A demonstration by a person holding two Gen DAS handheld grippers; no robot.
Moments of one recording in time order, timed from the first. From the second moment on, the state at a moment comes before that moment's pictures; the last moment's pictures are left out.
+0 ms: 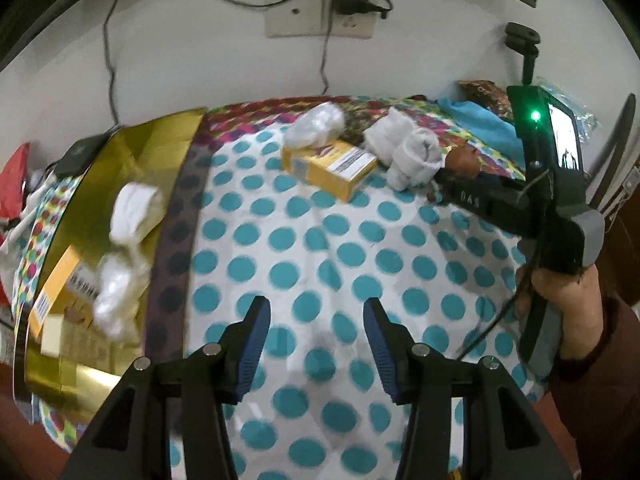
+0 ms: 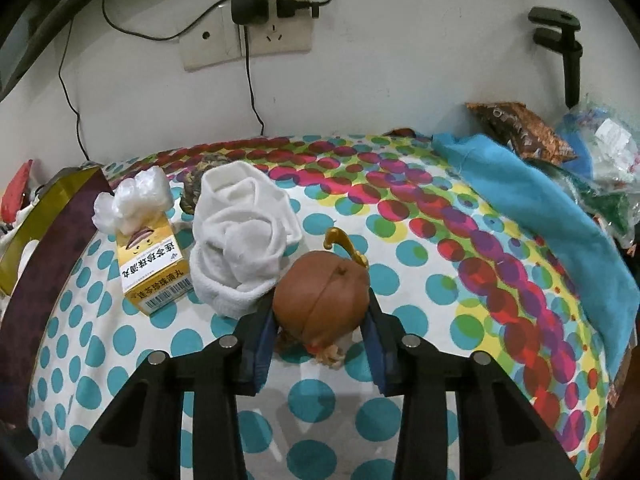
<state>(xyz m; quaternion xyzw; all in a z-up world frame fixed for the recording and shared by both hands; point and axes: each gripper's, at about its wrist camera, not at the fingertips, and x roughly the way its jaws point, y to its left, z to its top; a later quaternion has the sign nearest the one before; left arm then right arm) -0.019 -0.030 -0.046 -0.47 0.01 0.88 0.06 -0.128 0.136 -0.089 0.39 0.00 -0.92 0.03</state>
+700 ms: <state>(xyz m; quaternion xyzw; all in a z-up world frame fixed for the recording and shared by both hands) -0.112 0.060 -0.060 -0.44 0.03 0.88 0.19 -0.103 0.205 -0.086 0.39 -0.03 -0.92 -0.03</state>
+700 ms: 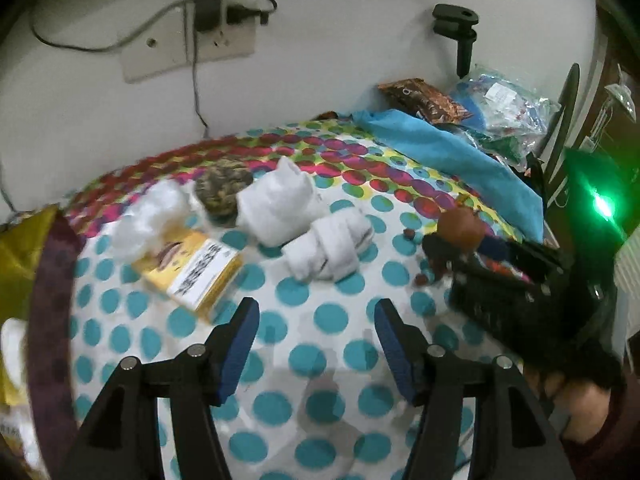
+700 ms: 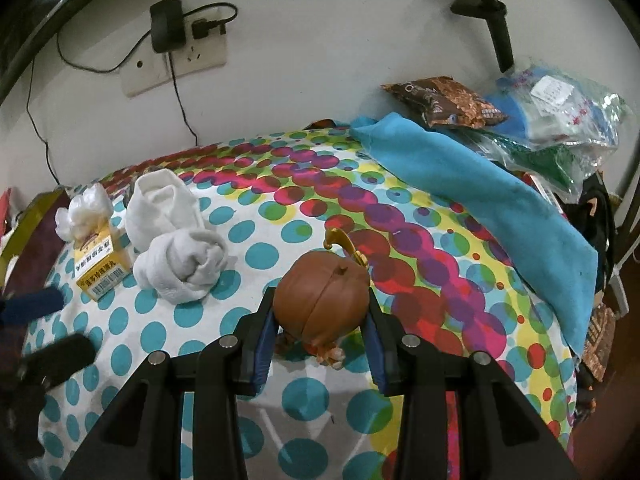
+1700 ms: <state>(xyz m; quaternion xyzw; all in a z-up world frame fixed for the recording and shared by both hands) -0.162 0.092 -0.096 -0.44 0.05 0.88 0.15 -0.104 0.202 -0.086 0.39 -0.05 -0.92 -0.03</state>
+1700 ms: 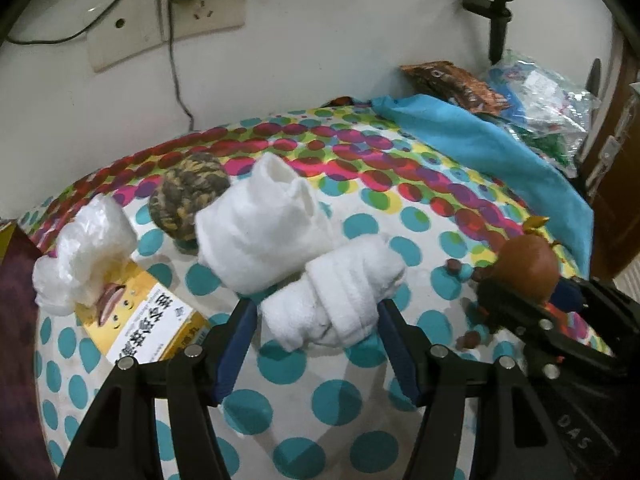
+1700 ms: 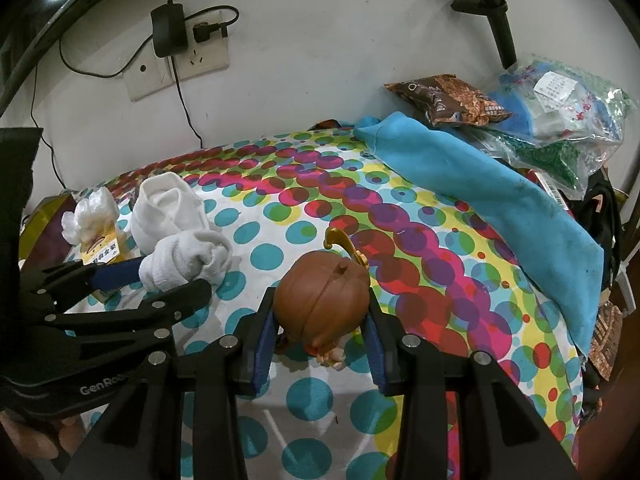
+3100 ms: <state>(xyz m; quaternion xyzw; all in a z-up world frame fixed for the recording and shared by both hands) -0.063 0.023 -0.070 -0.36 0.00 0.93 0.04 -0.108 0.184 -0.088 0.40 -0.01 -0.91 -0.06</state>
